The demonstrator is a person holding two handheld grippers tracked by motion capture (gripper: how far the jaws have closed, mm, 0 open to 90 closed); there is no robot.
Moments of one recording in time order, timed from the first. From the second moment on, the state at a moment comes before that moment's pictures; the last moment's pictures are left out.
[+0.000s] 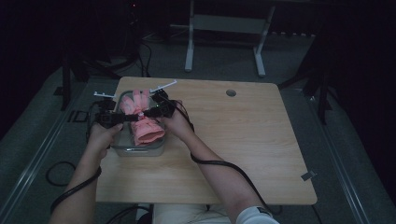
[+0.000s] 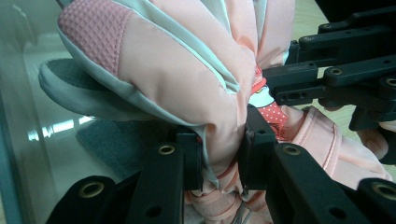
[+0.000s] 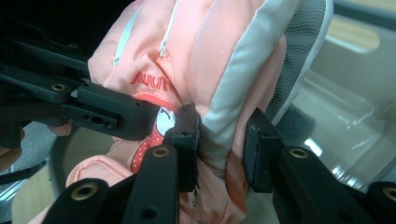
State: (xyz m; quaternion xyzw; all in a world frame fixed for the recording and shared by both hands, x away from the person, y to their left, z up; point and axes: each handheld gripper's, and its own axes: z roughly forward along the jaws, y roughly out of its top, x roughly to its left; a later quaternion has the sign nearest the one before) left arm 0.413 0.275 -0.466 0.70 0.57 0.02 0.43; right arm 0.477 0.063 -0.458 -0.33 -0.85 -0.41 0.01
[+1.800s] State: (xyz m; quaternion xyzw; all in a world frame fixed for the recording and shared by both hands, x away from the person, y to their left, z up) left arm 0.427 0.254 -0.468 0.72 0.59 0.11 0.34; right arm 0.483 0.034 -0.461 -0.34 -0.85 -0.40 -0.02
